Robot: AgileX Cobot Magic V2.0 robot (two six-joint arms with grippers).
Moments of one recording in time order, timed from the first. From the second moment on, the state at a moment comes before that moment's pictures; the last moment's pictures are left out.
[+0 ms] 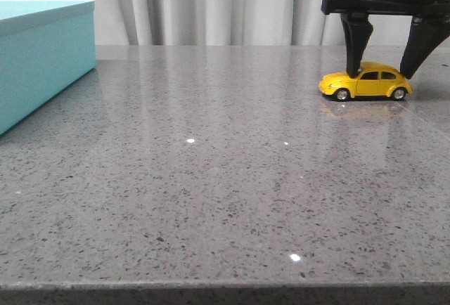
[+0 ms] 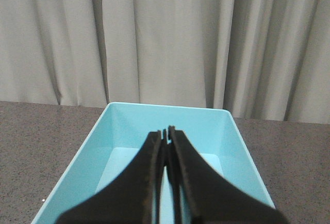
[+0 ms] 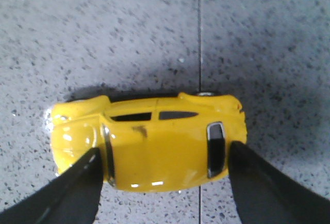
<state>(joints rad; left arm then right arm) 0.07 0.38 -0.55 -0.13 0.21 0.01 0.22 1.91 -1.70 0.03 1.17 0.28</state>
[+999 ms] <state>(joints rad) 0.07 0.38 -0.55 -0.13 0.21 0.01 0.04 1.91 -1.70 -0.08 1.22 0.23</state>
